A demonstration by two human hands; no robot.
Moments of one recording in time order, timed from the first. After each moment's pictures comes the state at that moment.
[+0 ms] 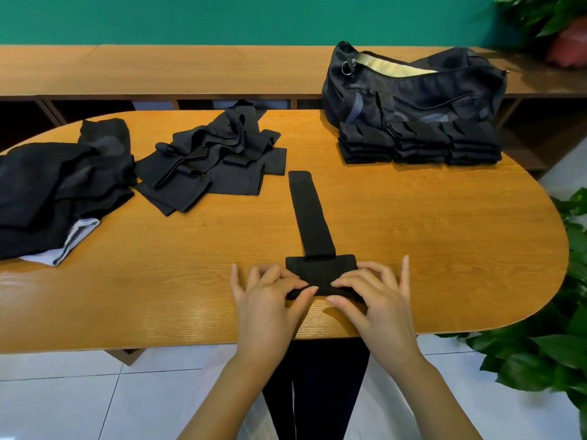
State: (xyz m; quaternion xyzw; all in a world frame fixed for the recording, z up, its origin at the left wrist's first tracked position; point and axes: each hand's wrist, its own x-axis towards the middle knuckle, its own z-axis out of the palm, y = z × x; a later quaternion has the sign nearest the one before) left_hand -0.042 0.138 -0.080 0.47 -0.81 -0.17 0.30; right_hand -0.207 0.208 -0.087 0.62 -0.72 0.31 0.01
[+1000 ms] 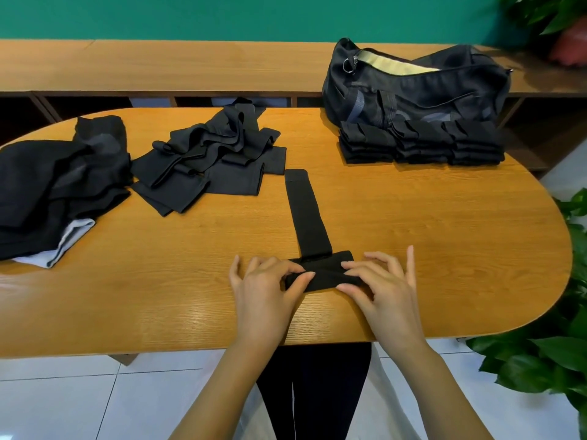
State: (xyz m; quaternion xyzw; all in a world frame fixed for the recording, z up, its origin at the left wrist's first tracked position) left_hand -0.050 0.117 -0.074 0.50 -0.78 -0.20 0.31; right_hand -0.222 0.192 -0.082 0.62 -0.73 0.30 0.02
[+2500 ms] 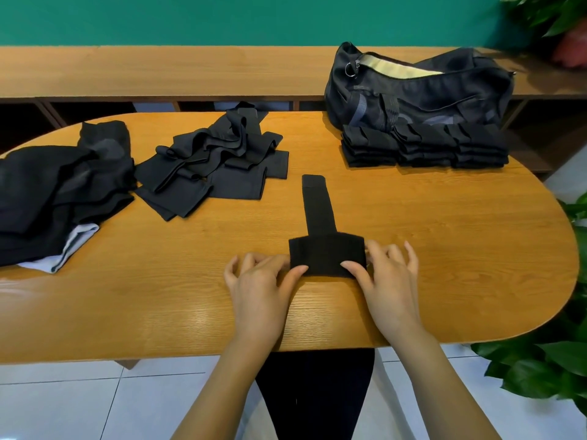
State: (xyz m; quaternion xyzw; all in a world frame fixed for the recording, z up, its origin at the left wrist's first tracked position) left_hand -0.046 0.105 -0.072 0.52 -0.77 -0.18 0.33; right_hand -0.222 0.167 -0.069 0.54 -0.79 0.29 0.00
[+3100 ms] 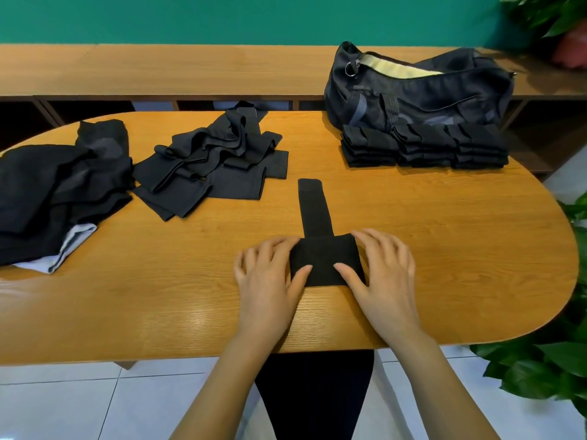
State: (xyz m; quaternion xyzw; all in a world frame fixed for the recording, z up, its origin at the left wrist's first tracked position) left_hand -0.054 0.100 -0.075 0.50 -0.81 -0.15 0.27; right_hand -0.225 0.167 -0.077 0.56 -0.78 0.28 0.01
